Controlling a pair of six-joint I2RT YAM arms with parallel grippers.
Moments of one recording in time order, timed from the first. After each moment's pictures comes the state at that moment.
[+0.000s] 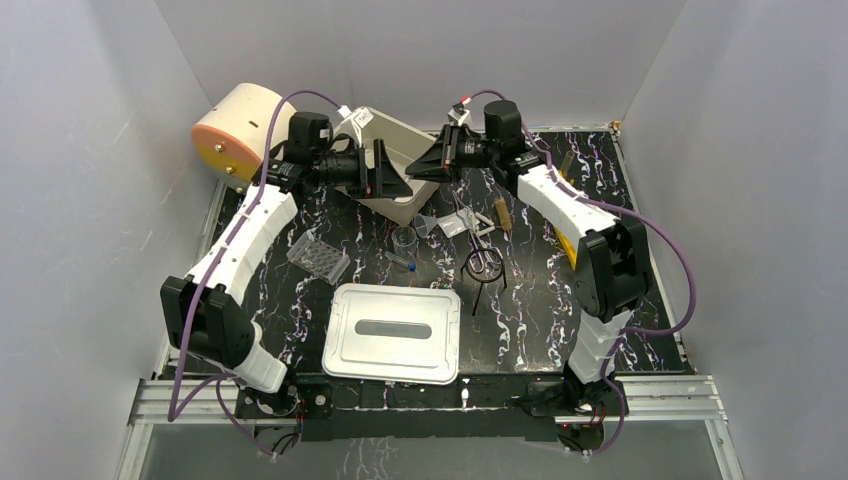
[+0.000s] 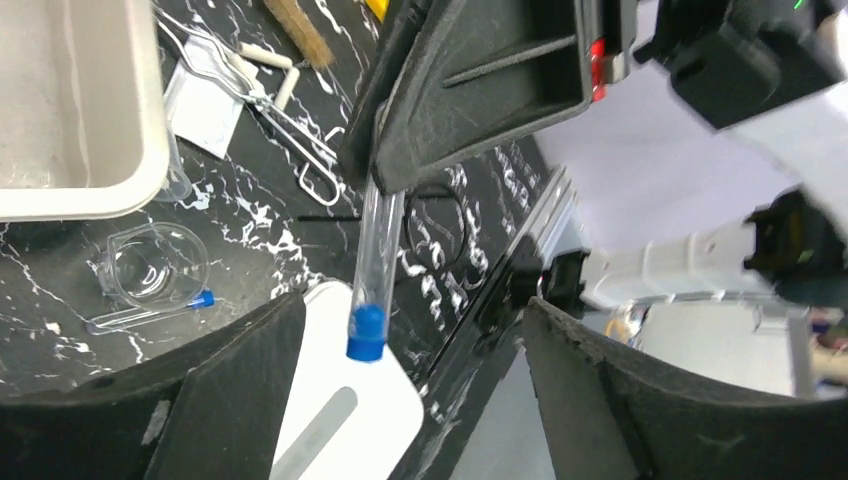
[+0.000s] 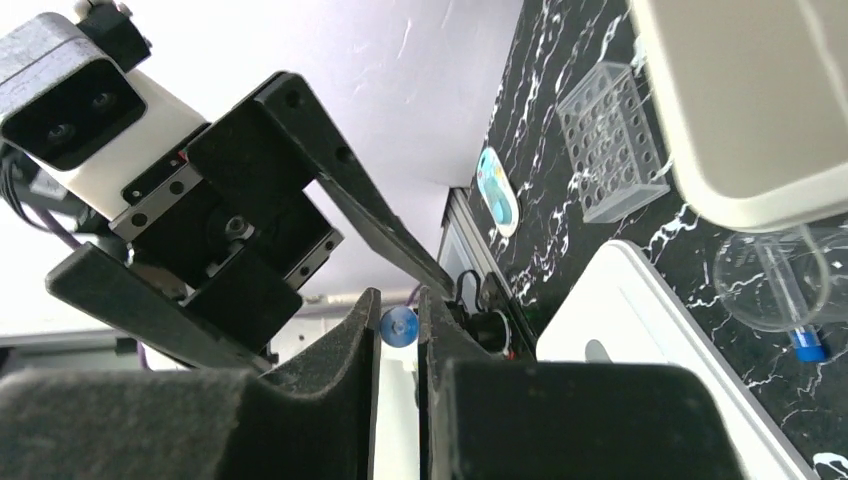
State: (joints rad) left arm -0.32 1.55 1.50 -0.61 0.83 -0.34; right arm 0.47 1.84 1.60 -0.08 -0.96 1.05
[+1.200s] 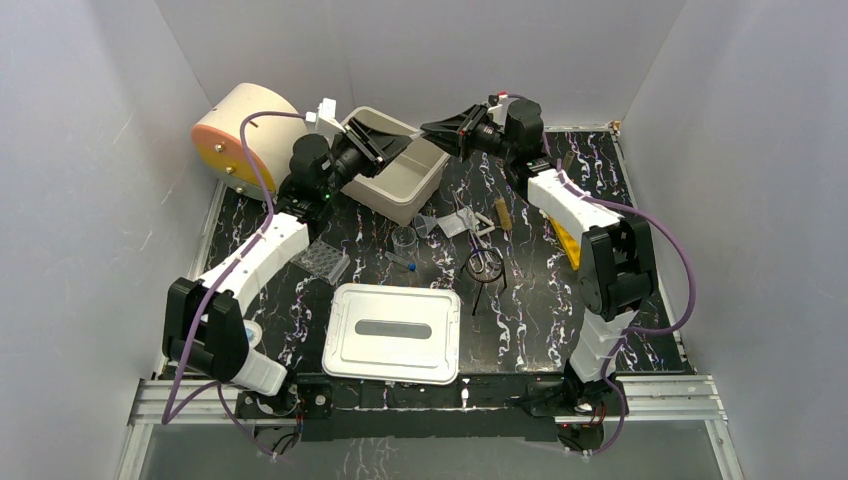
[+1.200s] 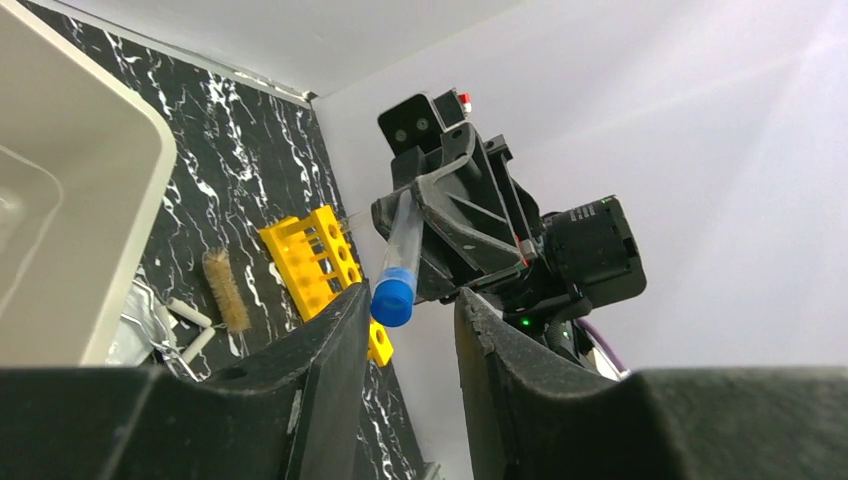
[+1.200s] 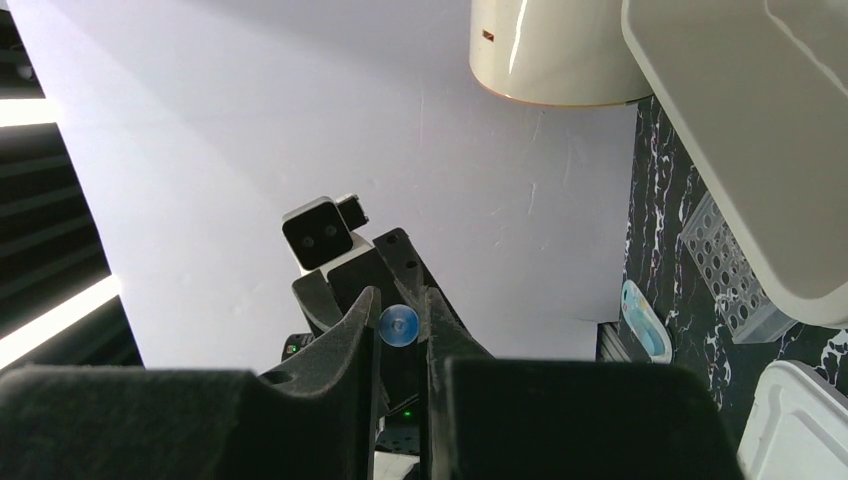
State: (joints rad) left arm -0.39 1.48 1.15 0.35 0.32 -1.10; right arm 0.38 1.84 1.47 0.36 -0.72 1.64
